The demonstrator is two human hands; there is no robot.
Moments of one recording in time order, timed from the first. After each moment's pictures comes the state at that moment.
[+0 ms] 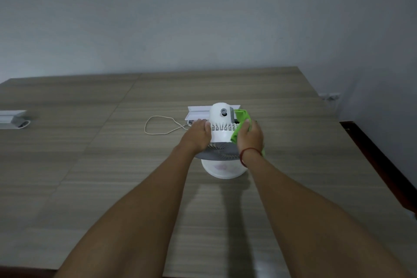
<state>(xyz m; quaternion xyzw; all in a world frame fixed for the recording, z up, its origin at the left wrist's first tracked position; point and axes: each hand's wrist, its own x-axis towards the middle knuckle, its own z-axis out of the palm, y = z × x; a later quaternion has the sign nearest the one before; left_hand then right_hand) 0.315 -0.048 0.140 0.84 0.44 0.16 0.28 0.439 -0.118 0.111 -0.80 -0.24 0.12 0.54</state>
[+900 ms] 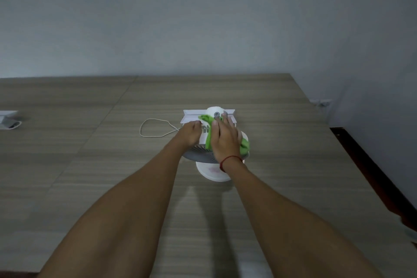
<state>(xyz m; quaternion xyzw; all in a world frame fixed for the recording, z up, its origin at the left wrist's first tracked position) 0.308 -0.049 0.158 0.77 0.48 0.18 0.39 0.393 -0.120 0.132 -0.77 -0.45 0.08 0.44</state>
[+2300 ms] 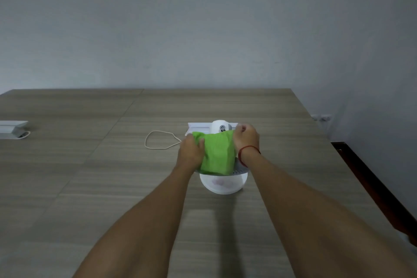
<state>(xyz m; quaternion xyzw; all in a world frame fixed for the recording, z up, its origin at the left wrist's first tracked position) 0.297 -0.062 0.147 0.73 0.55 0.28 0.30 0.431 -0.115 0.175 -0.80 -0.28 0.15 0.51</state>
